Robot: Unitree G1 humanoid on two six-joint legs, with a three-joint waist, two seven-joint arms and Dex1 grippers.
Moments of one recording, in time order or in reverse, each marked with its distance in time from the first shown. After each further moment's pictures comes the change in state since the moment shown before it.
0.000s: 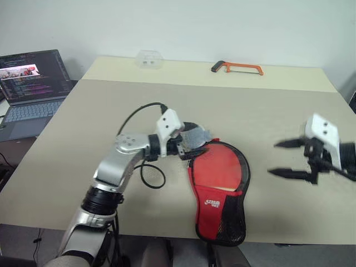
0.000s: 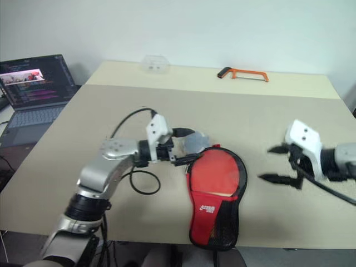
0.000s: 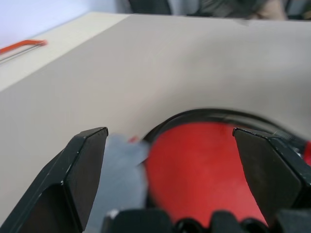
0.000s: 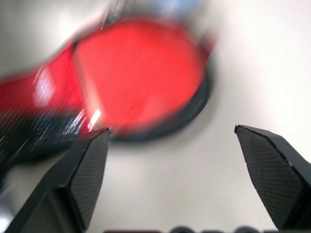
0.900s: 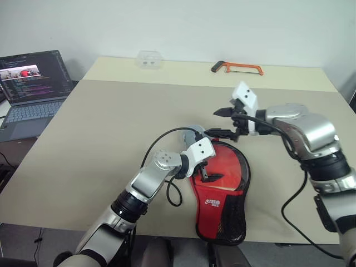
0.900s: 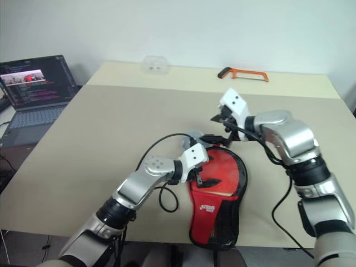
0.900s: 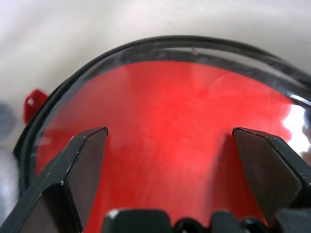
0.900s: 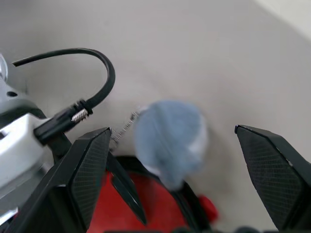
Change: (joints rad) left arm 0.002 -0.054 -0.205 0.095 0.190 0.066 0.101; right arm -0.519 0.657 0.353 0.461 -0.361 0.085 0.026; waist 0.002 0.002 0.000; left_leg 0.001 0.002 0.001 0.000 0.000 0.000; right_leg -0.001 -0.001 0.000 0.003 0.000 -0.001
